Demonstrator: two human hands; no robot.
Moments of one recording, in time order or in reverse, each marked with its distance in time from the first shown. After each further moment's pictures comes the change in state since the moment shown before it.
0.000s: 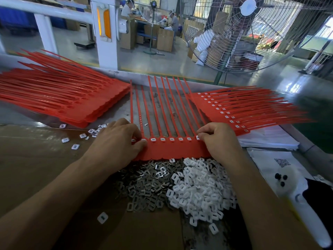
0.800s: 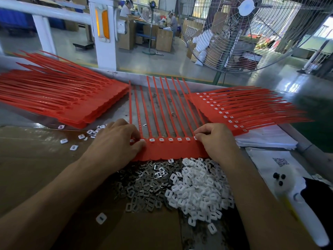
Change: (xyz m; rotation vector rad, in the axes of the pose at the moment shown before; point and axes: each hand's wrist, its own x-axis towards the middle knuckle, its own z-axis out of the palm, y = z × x) left_hand 0.001 0.000 0.000 0.003 -0.016 -0.003; right_hand 0.001 -0.001 0.002 -0.007 -0.017 0.030
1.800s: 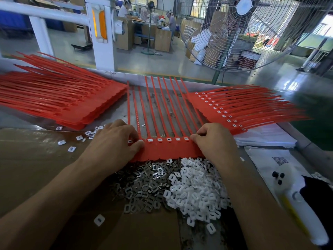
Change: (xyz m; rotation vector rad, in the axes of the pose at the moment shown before) left_hand 0.000 0.003 0.000 -0.003 0.004 -0.001; right_hand -0.007 -0.007 0.001 -0.249 0.051 -0.025
